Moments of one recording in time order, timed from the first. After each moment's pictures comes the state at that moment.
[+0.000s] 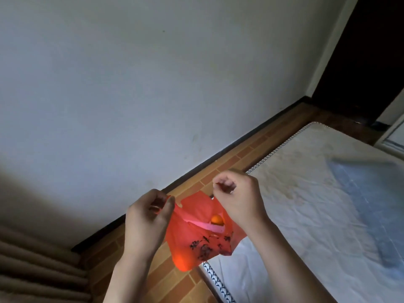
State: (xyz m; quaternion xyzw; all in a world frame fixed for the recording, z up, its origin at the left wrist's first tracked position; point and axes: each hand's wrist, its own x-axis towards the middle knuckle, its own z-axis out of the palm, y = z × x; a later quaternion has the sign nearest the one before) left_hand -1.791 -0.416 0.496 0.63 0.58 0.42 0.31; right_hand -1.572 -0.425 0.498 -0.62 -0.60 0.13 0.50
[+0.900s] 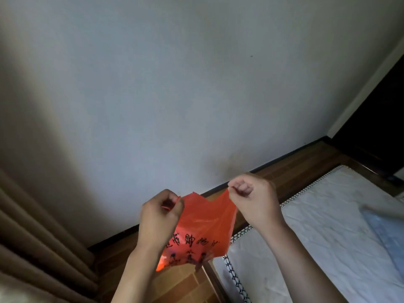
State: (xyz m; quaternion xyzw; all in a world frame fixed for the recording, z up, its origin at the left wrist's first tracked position) left_hand -2.086 -0.273 0.459 0.55 0.58 0.47 0.37; right_hand -1.857 -0.279 0.517 -0.61 -0.65 0.12 0.45
